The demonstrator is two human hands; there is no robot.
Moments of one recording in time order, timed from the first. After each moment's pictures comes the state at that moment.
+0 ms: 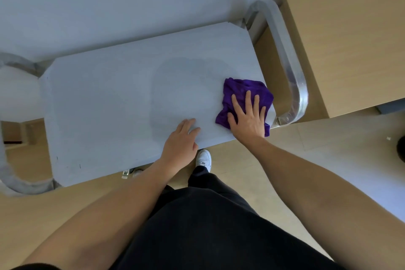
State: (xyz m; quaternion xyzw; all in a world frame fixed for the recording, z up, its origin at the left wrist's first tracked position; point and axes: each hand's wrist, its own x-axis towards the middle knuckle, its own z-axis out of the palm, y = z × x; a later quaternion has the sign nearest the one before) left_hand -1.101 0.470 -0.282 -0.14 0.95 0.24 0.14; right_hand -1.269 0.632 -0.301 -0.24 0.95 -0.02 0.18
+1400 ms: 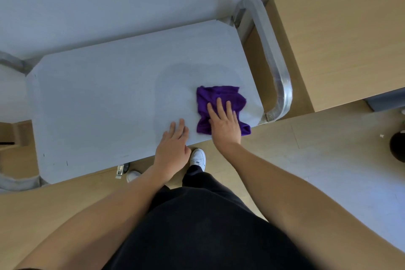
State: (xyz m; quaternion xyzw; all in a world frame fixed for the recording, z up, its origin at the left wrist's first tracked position) left_hand -1.092 0.499 -0.285 -0.17 0.94 0.16 0.23; right_hand -1.229 0.624 -0.303 -0.30 0.93 -0.02 0.19
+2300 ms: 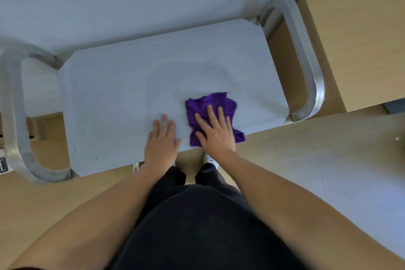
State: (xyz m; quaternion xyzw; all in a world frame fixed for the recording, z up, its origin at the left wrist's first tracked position) left_hand -1.025 0.411 -0.294 -0.27 0.93 0.14 0.22; right_hand -1.149 0.555 -0.295 -0.35 0.91 -0.04 0.22
